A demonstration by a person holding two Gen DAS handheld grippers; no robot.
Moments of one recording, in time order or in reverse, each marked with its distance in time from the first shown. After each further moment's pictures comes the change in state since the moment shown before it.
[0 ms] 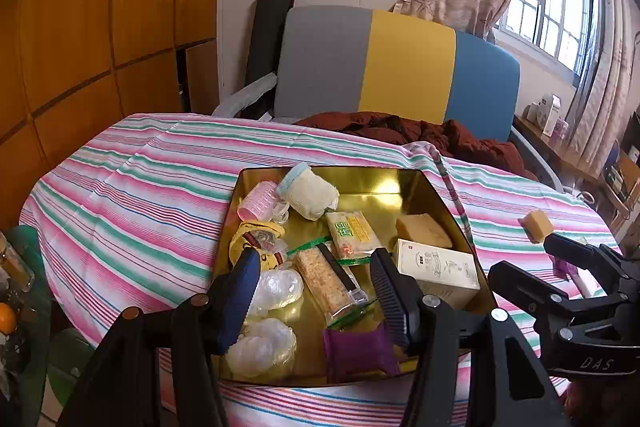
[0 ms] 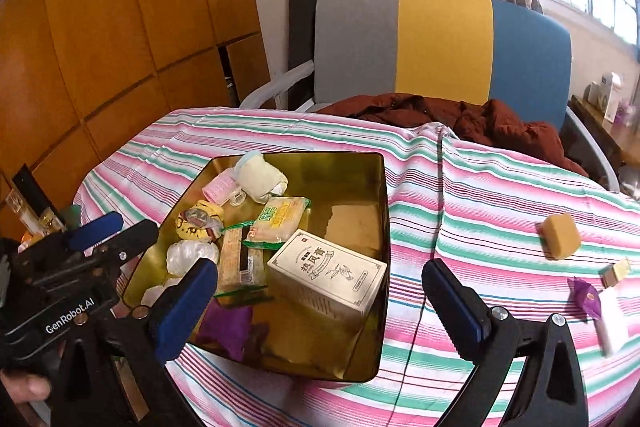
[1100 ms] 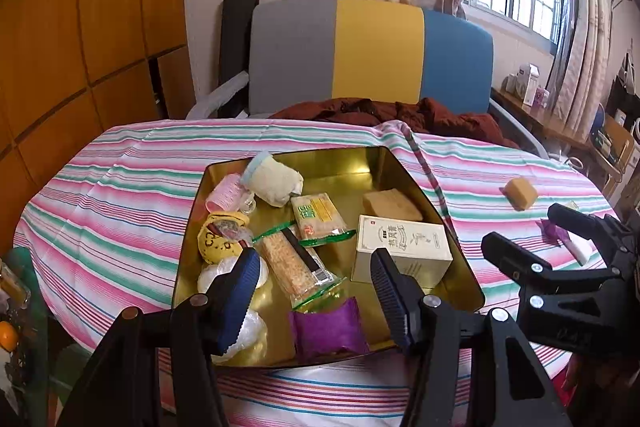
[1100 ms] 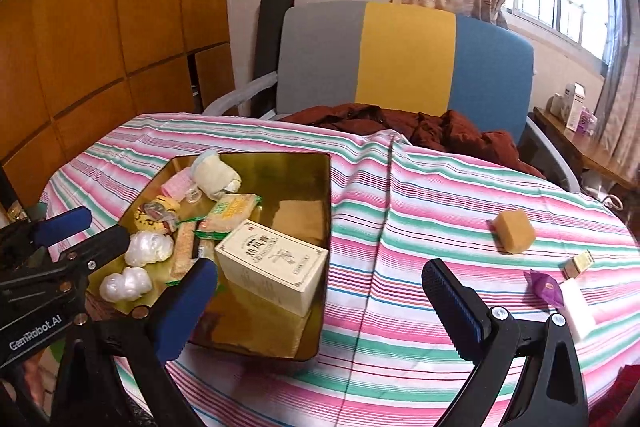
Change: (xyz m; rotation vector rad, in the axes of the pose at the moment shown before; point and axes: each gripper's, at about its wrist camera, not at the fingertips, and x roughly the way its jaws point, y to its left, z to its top) left arm 0.002 -0.039 -0.015 0.109 0.029 -0.040; right arm -0.014 -0.022 -0.020 -0.006 -0.046 -0.164
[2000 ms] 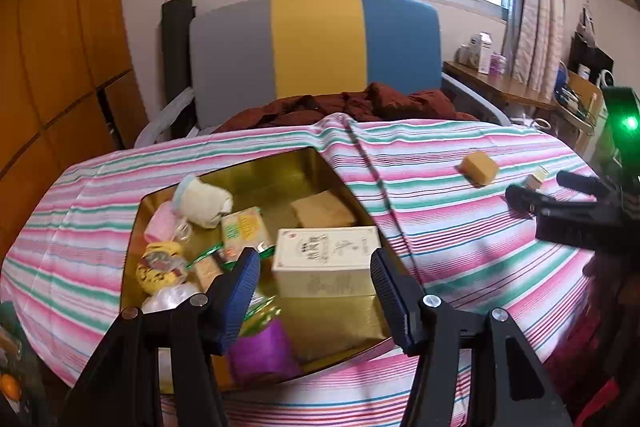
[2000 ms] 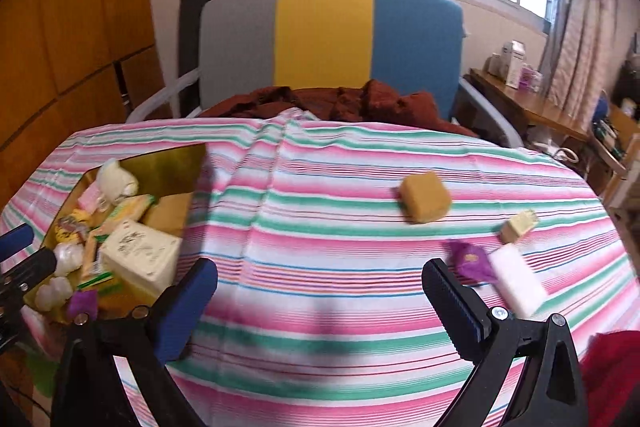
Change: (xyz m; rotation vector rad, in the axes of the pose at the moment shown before) left arm 0.010 -0.066 0.012 0.173 0.005 -0.109; right arm -0.002 -0.116 -0.010 0.145 0.054 -0.183
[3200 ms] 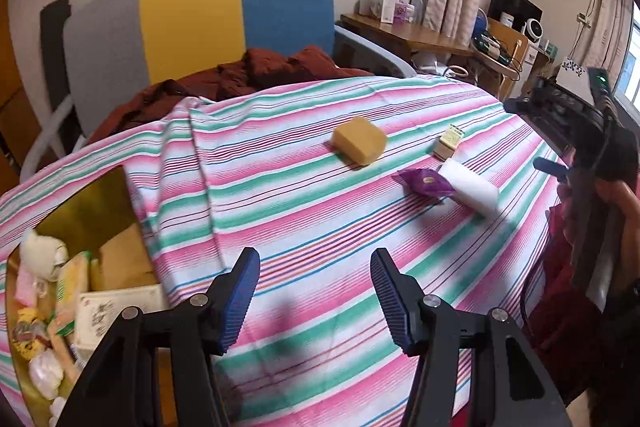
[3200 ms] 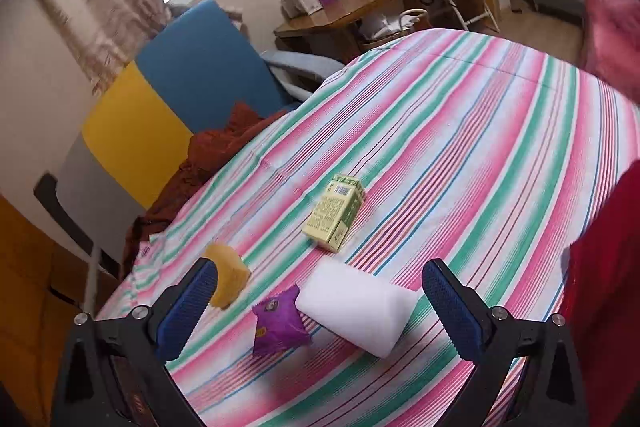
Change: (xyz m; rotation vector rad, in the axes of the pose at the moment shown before) left arm 0.076 -0.141 0.041 0.161 0.154 -0.298; right arm 0.014 -0.260 -0.019 0.838 -0.032 -0.106
